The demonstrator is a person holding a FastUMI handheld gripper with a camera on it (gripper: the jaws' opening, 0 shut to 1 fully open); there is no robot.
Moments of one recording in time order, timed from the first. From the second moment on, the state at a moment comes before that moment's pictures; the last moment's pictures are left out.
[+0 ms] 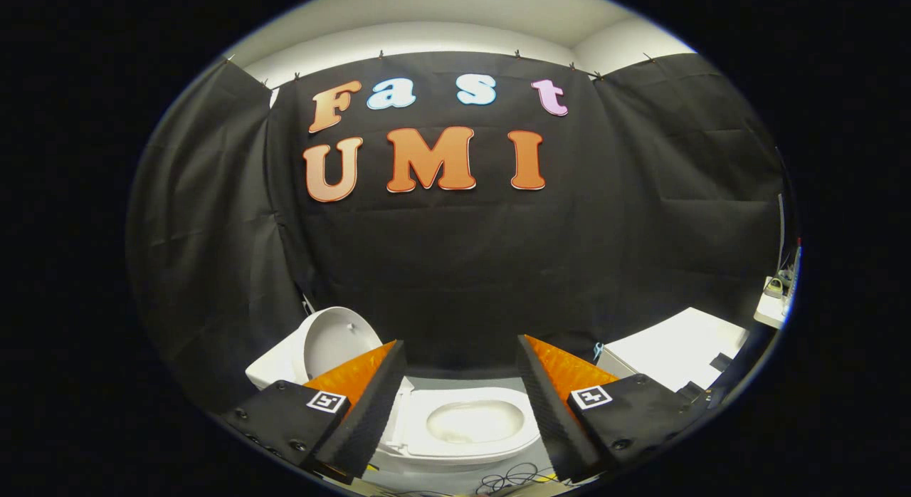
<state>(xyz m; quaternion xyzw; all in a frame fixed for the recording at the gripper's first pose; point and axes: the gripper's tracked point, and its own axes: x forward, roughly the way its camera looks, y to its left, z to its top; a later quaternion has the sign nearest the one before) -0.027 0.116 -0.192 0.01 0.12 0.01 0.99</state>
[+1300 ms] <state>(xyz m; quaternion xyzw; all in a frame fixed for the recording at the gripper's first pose) -0.032 0.104 -0.175 0.03 0.09 0.01 1.00</state>
